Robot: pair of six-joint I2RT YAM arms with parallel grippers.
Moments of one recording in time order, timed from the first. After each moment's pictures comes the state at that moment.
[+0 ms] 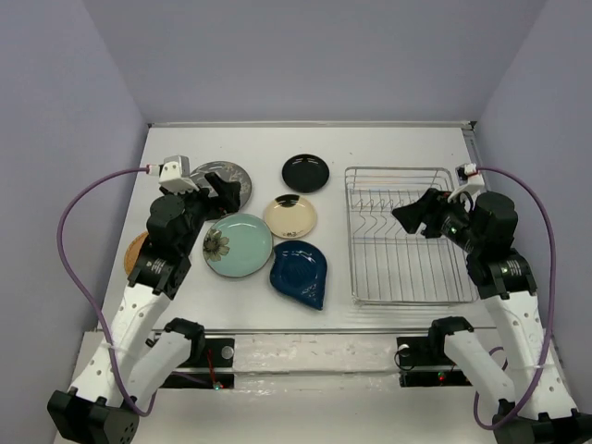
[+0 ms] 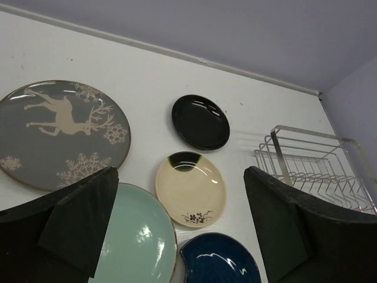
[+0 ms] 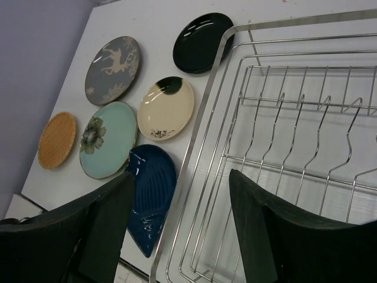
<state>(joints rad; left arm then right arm) -0.31 0.75 0.75 -0.10 -0.08 -0.46 0.11 0.71 0.89 -0.49 -0.39 0.42</state>
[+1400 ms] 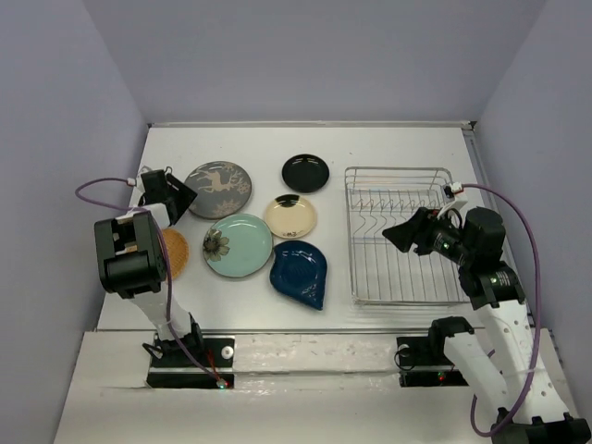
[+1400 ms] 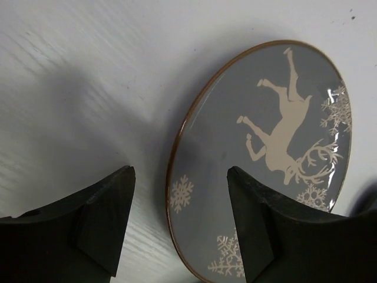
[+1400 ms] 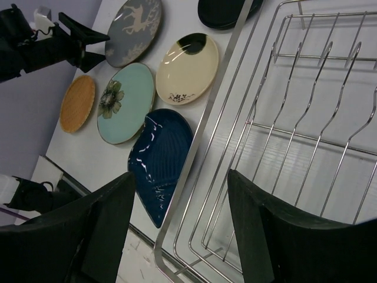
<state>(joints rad) 0.22 1.71 0.90 0.09 0.01 -0.71 0.11 0.62 0.70 -0.43 -0.55 0.46</state>
